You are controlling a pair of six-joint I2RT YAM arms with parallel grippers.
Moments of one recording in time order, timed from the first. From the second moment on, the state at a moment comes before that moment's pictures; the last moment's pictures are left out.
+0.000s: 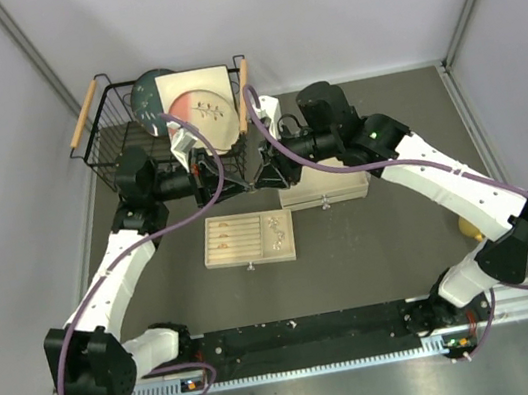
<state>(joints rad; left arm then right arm) -0.23 1.18 0.94 0.26 1.30 -0.42 0.80 1.49 1.61 -0.59 -0.53 -0.03</state>
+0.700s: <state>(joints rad) -0.23 1.15 0.93 0.18 1.22 -0.33 0.79 1.49 1.61 -0.59 -0.56 -0.03</state>
